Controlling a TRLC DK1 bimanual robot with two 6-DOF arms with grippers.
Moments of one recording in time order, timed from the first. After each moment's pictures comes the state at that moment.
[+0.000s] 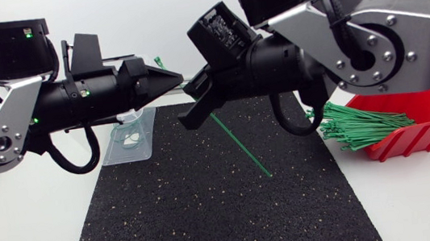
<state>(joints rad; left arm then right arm) -0.40 1.33 0.89 0.16 0.59 -0.58 0.78 1.47 1.19 -0.22 -0.01 -0.16</state>
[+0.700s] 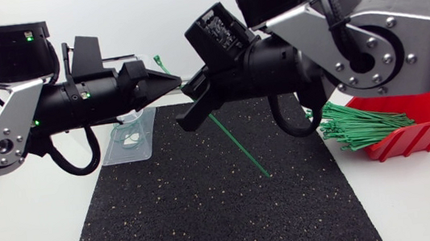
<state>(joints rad) -0.40 1.33 0.88 0.18 0.59 -0.59 0.80 1.47 1.19 -0.22 0.00 -0.16</state>
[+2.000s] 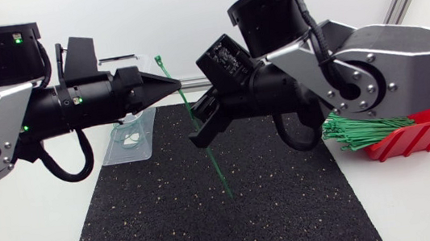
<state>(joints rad) -0.40 1.28 0.86 0.15 0.62 -0.55 0.77 1.48 1.09 -0.17 -0.02 -0.16</state>
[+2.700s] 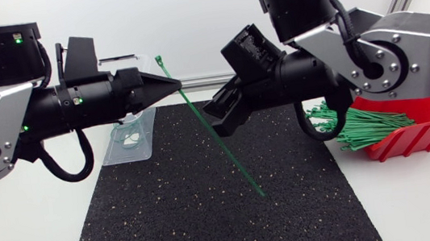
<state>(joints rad) -0.40 1.28 0.86 0.14 0.62 -0.54 0.65 1.44 1.08 -0.24 -0.19 -0.19</state>
